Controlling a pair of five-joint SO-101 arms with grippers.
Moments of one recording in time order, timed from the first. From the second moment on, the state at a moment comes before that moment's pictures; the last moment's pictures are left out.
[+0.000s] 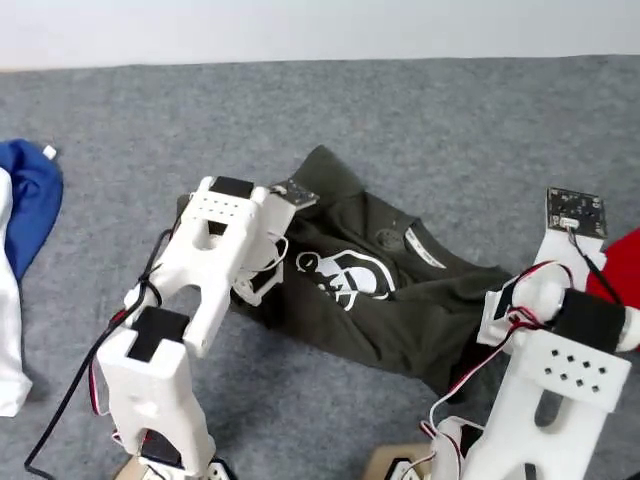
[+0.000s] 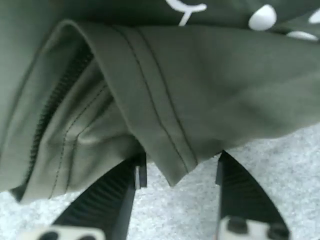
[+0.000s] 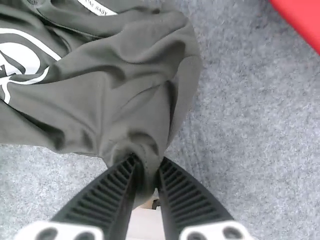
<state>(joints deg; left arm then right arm) 10.5 22.7 6.2 89.5 -16.0 18.5 -45.0 29.7 99.1 6.3</state>
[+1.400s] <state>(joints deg) 4.5 -25.4 -7.3 99.2 -16.3 28.5 -56.5 29.3 92.3 -2.2</state>
